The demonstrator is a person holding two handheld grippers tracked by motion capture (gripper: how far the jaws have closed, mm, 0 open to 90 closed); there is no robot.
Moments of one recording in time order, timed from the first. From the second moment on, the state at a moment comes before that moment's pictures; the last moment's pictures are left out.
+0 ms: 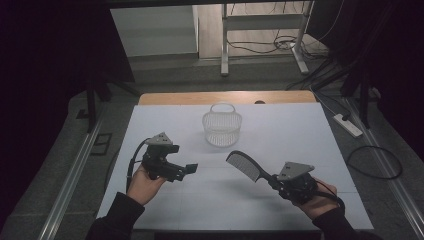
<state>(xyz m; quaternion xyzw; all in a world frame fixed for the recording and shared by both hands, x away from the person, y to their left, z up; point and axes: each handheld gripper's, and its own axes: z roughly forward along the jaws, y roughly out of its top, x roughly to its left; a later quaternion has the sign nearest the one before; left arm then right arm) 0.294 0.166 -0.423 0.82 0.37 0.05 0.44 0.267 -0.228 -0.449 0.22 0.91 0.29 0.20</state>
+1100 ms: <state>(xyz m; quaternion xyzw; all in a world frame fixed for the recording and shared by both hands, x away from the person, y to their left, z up) 0.318 0.123 -0.428 0.83 0.34 -0.02 0.45 0.252 -0.199 -0.450 0.16 0.91 0.31 0.22</state>
